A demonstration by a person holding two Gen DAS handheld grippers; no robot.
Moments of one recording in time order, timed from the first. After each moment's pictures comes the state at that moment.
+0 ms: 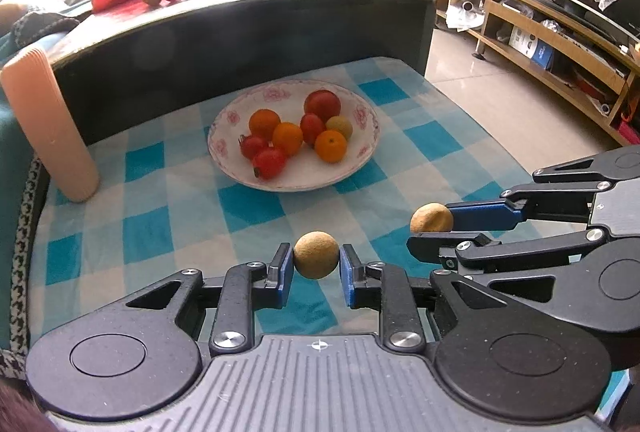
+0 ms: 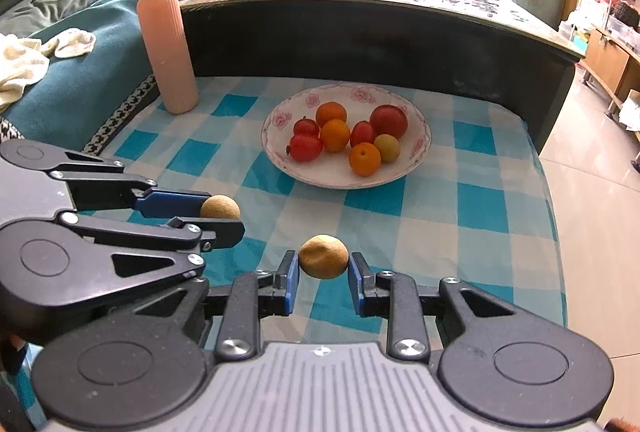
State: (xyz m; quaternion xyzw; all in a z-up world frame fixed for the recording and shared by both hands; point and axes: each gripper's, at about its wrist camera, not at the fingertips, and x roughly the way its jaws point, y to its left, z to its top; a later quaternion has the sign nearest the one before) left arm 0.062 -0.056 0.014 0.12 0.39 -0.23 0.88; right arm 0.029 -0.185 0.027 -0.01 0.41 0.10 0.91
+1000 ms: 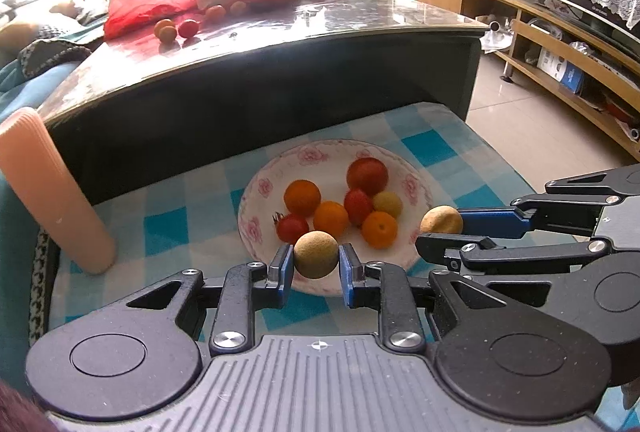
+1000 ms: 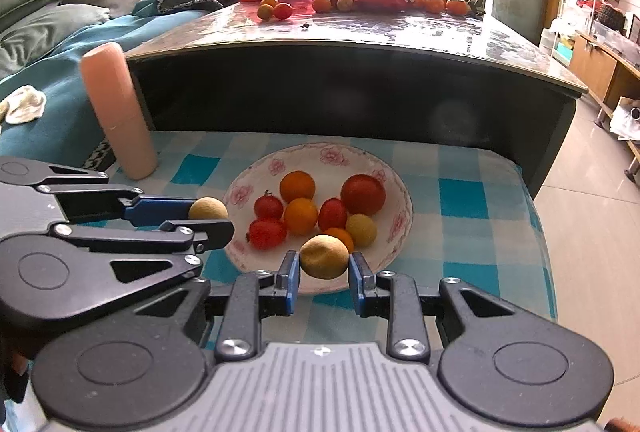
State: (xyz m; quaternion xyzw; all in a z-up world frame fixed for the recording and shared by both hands) left arm 0.133 -0.071 0.030 0.13 0.37 -0.21 0.90; right arm 0.108 -0.195 0.037 0.01 0.38 0.07 0.92
